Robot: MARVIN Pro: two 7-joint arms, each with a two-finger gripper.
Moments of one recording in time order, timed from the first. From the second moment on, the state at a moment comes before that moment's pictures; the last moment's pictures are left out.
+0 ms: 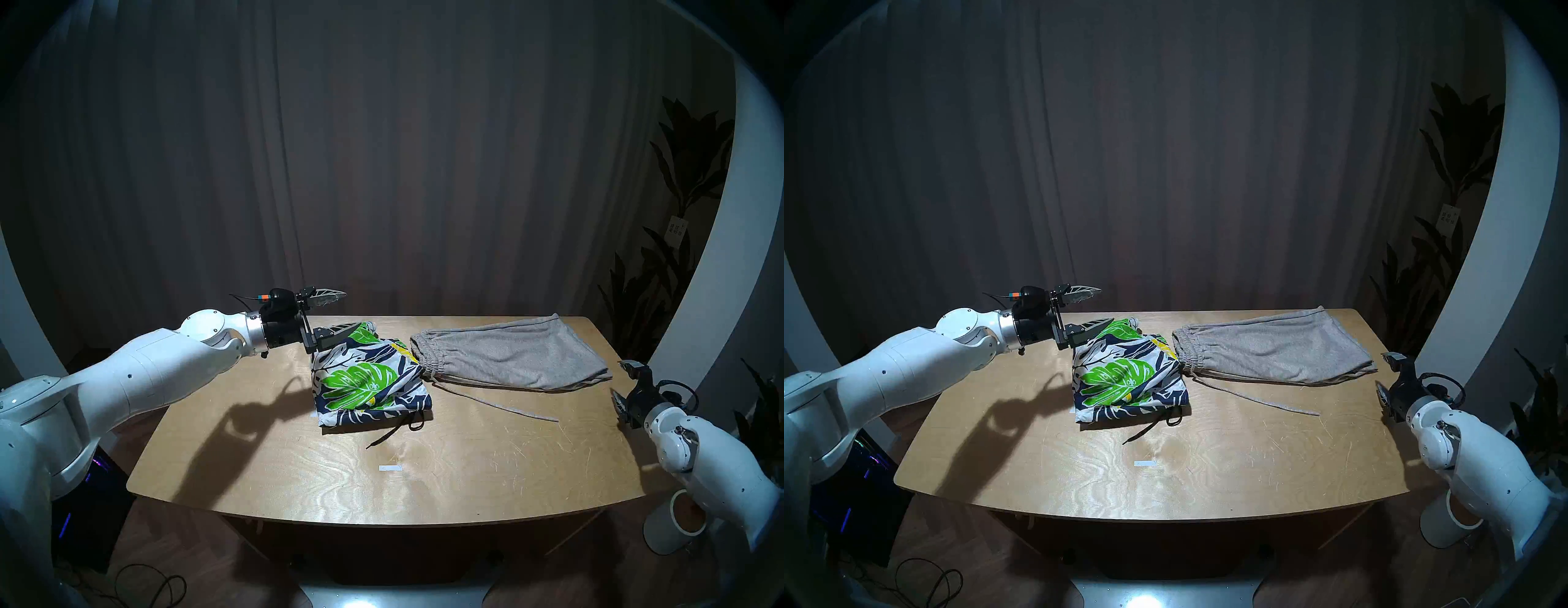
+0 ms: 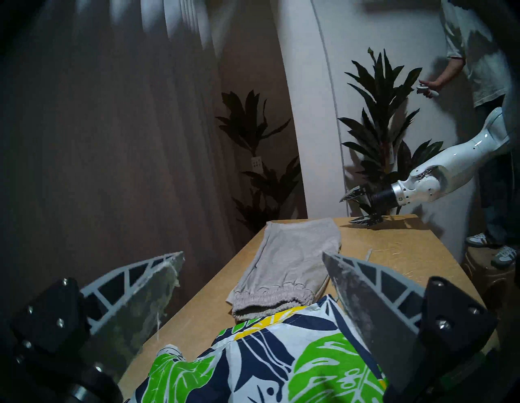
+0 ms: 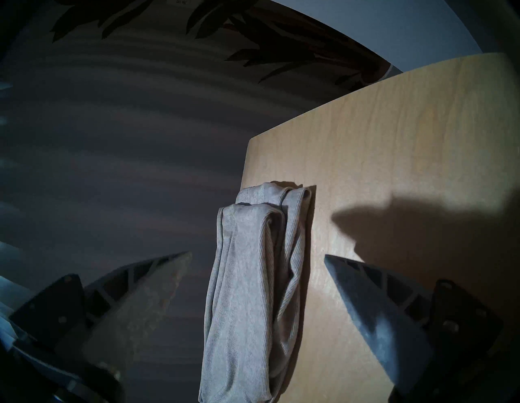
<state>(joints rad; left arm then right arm) 0.60 -0.71 -0.27 -1.12 -1.19 -0.49 -0.86 -1.62 -0.57 1.29 -1.24 2.41 -0.01 0.18</state>
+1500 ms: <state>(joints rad) 0.75 -0.25 -0.30 -1.70 -1.52 -0.26 -0.17 -1.29 -0.65 1.14 -0.99 2.26 0.19 -0.01</state>
